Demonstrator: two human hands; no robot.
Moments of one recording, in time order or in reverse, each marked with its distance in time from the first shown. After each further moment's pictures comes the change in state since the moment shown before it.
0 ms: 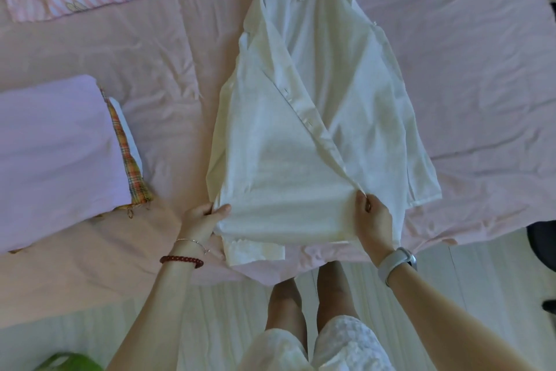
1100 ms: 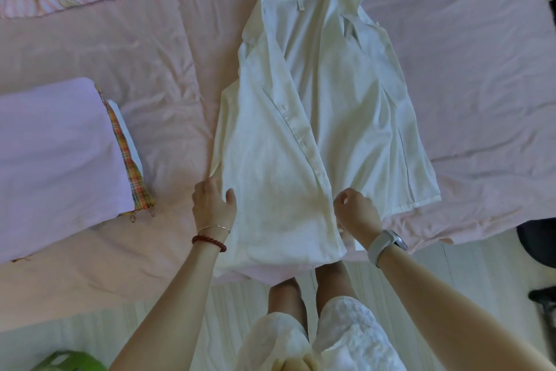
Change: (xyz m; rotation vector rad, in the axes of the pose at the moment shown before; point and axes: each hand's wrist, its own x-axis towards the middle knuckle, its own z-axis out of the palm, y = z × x) left_hand 0.036 0.011 0.024 0.595 0.288 0.283; right_hand 0.012 -0.031 0.018 -0.427 -0.252 0.004
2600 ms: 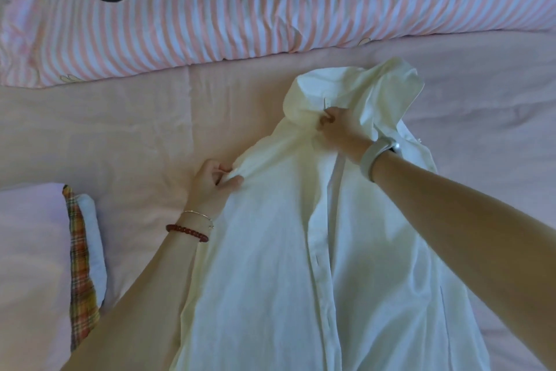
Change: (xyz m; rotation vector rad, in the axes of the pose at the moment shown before) left_hand 0.202 0.137 -0.027 -0.593 -0.060 0.022; right_hand 0.250 -0.256 -0.130 0.159 0.014 -0.417
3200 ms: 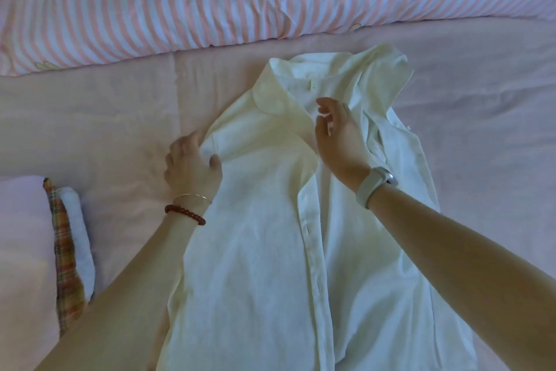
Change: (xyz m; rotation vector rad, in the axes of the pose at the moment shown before) left_hand 0.013 0.002 0.003 0.614 0.264 0.056; right_hand -0.043 0.031 0.012 0.056 0.285 -0.339
